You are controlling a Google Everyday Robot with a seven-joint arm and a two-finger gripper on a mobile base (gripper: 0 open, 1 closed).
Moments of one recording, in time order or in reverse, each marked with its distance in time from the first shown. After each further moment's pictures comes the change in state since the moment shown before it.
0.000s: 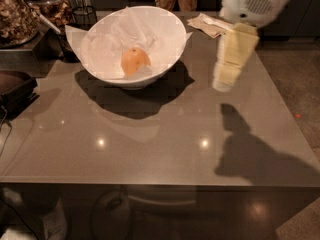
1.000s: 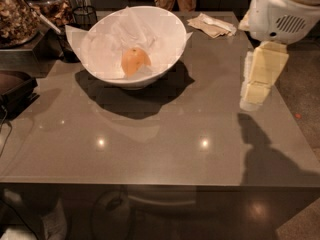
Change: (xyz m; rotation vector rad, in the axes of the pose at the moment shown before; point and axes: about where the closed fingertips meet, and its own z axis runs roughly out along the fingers) arm 0.041 0.027 -0.004 -0.003 0.037 -0.022
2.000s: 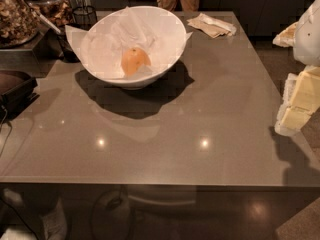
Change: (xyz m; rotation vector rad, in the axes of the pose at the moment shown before) arm 0.056 0.030 -0.005 0.028 -0.035 0.068
